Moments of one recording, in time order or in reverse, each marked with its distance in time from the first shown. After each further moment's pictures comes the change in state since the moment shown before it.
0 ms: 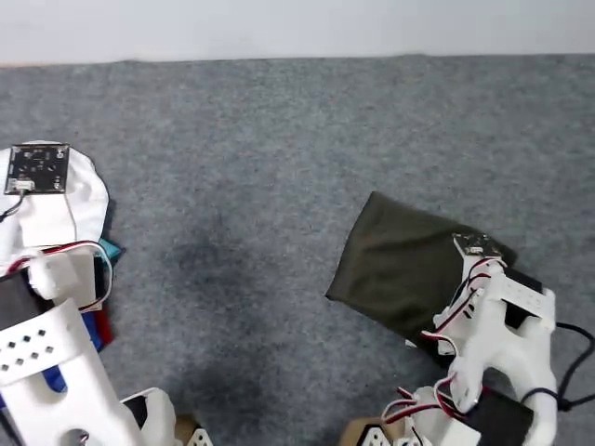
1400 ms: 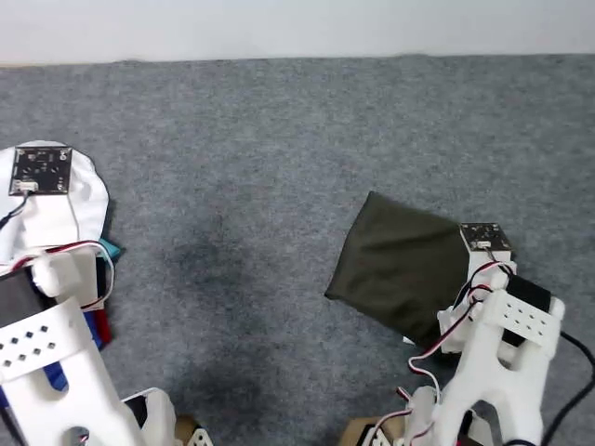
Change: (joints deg) left arm 0.0 0.0 2.8 -2.4 0.0; right arm -0.1 -18.0 1.0 8.4 0.0
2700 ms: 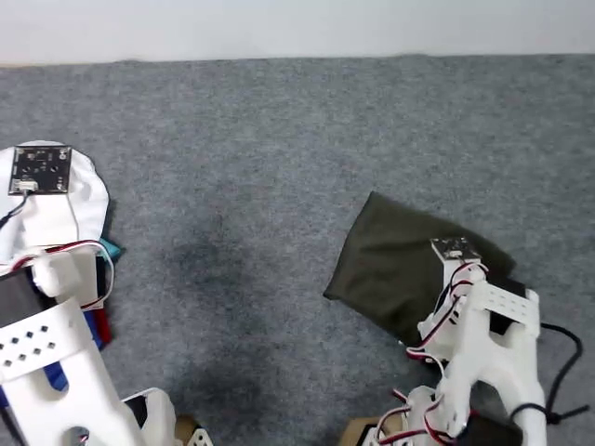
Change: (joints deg) left arm 0.0 0.0 0.0 -0.3 0.0; right arm -4.8 10.5 3.3 -4.6 0.1
